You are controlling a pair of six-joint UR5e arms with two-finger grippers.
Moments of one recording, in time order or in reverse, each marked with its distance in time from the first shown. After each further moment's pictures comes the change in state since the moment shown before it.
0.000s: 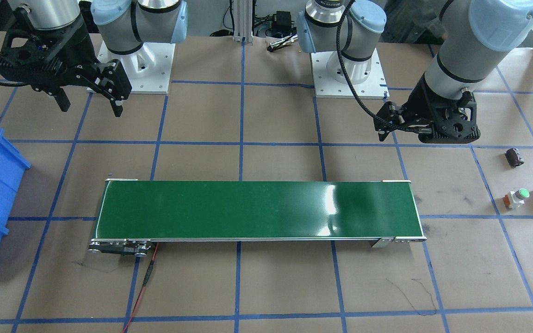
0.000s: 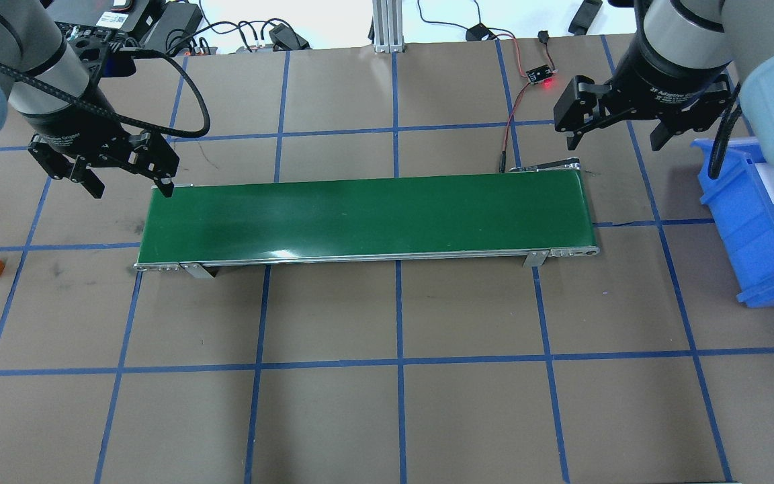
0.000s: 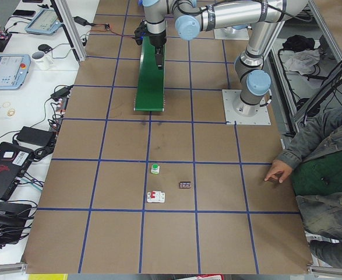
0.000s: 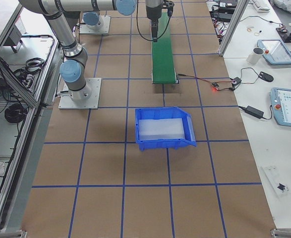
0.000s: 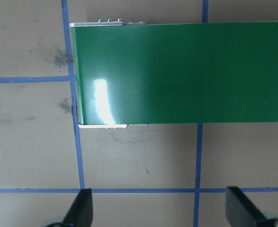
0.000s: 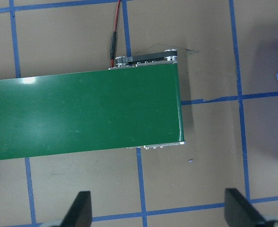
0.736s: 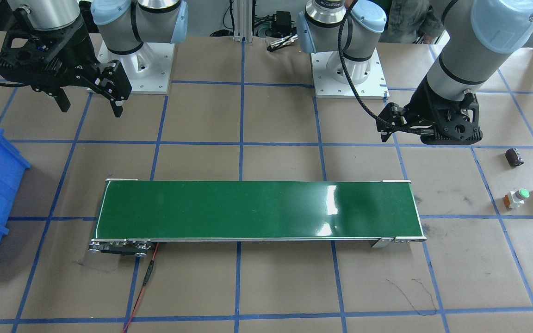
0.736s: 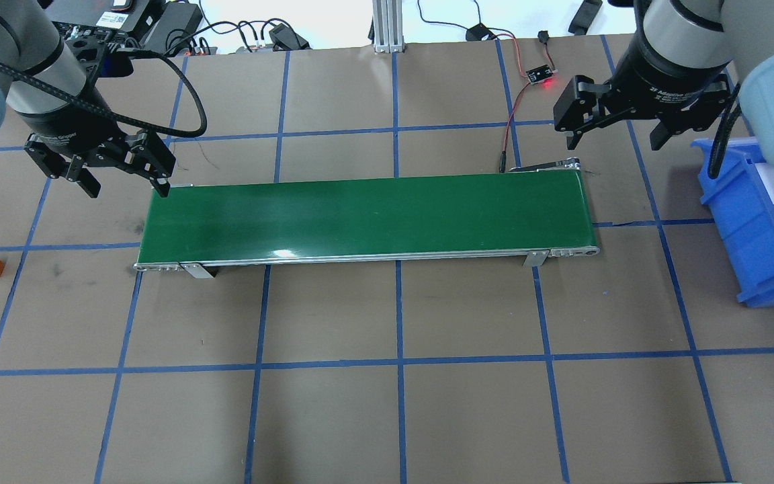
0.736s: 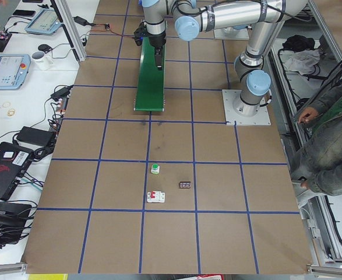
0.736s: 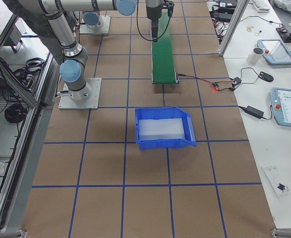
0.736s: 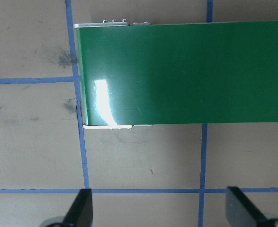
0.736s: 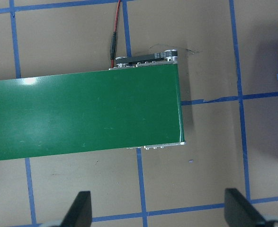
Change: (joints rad) left arm 0.007 -0.003 0.002 0.002 0.009 0.013; right arm 0.000 0.001 -0.001 -0.001 0.001 0.001
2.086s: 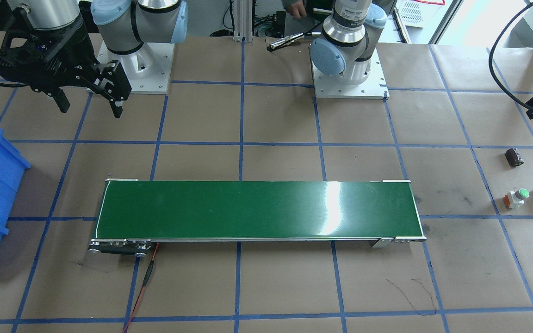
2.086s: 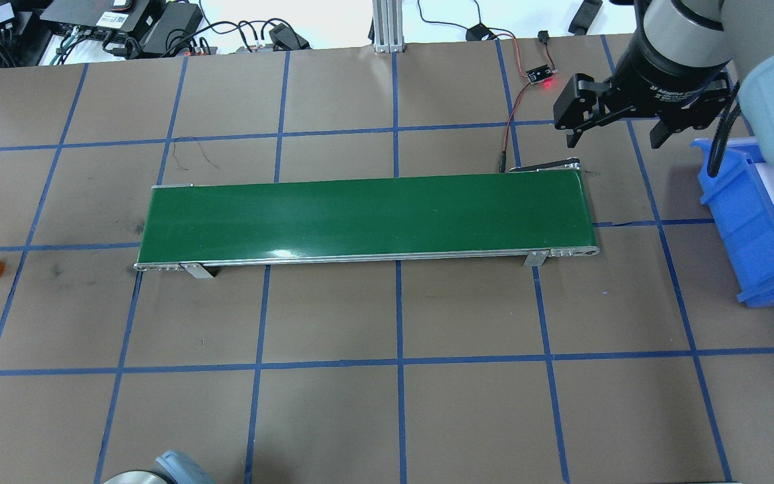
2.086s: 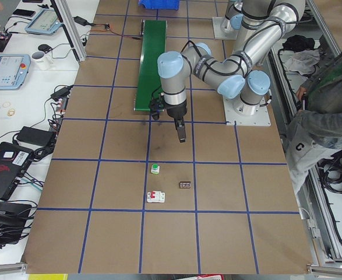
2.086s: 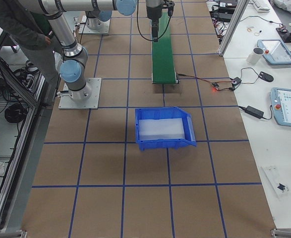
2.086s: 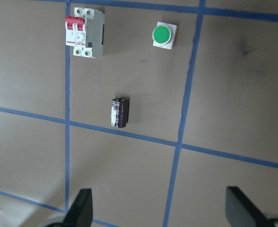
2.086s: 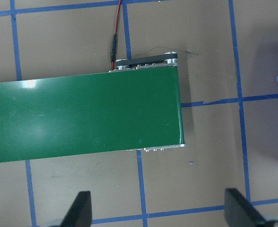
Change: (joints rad) left arm 0.660 -0.020 -0.071 0.247 0.220 0.510; right arm 0.000 0.000 0.000 -0.008 0.000 0.000
